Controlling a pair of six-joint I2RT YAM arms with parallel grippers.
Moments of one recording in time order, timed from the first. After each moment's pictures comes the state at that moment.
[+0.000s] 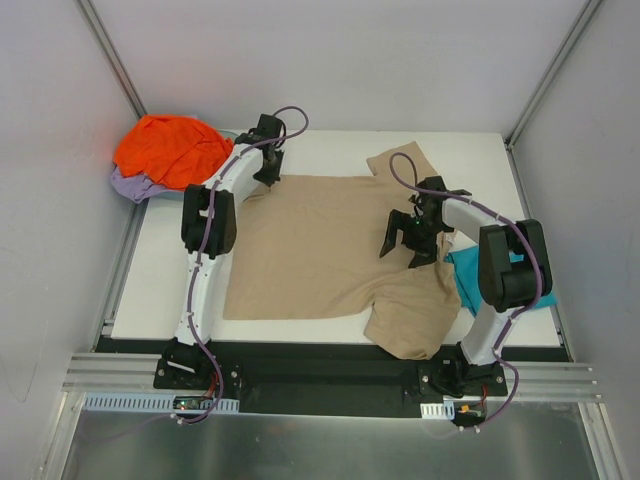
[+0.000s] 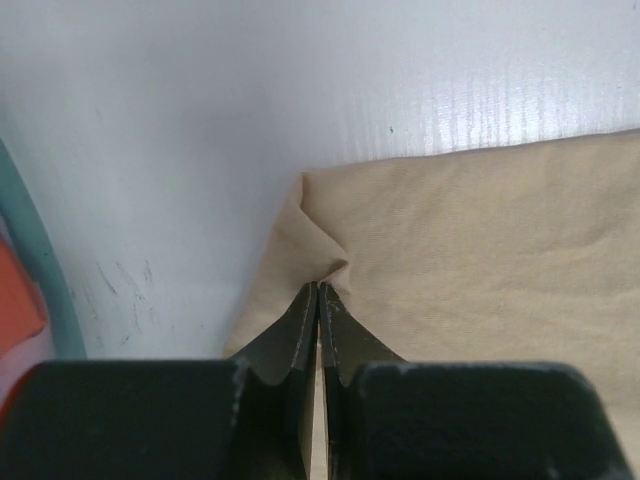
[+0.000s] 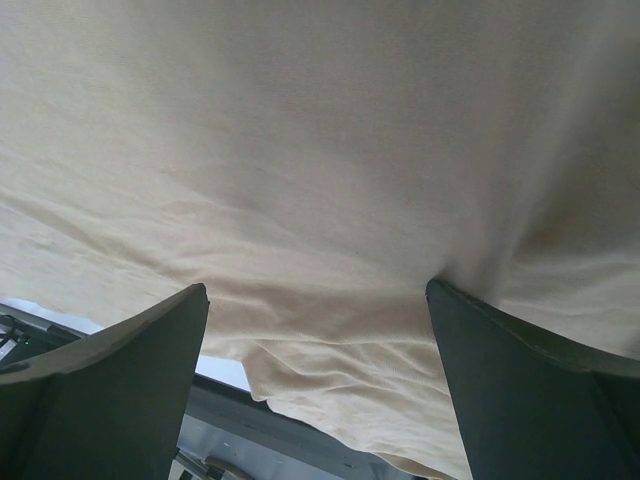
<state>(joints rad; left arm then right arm) -0.26 2.47 2.21 -0.79 -0.09 -0.03 0.21 1.82 1.16 -0.74 -0.34 0.38</state>
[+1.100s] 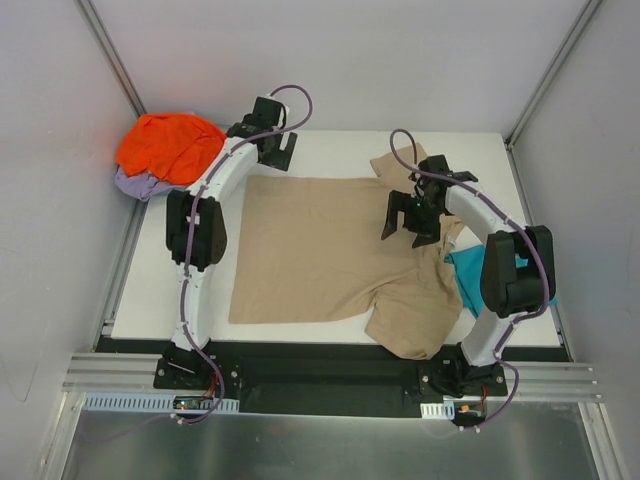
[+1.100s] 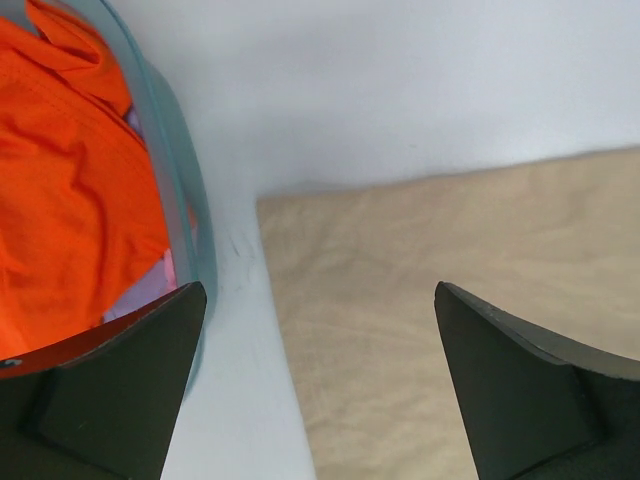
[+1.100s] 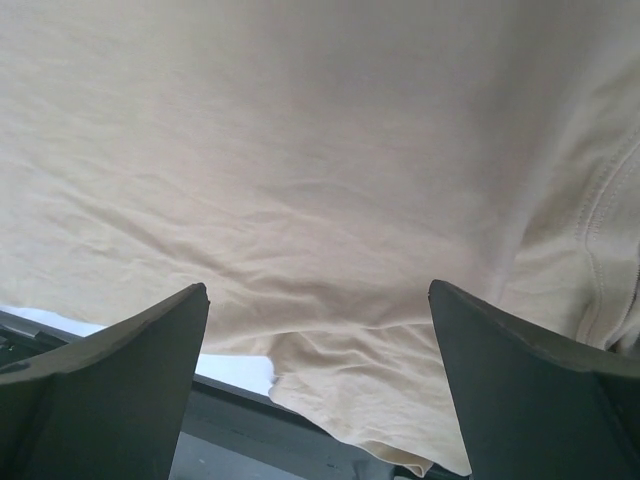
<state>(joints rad) -0.29 2.29 2.13 -0.72 -0.23 0.08 0.22 1.79 1.31 -0.84 -0.28 0.33</state>
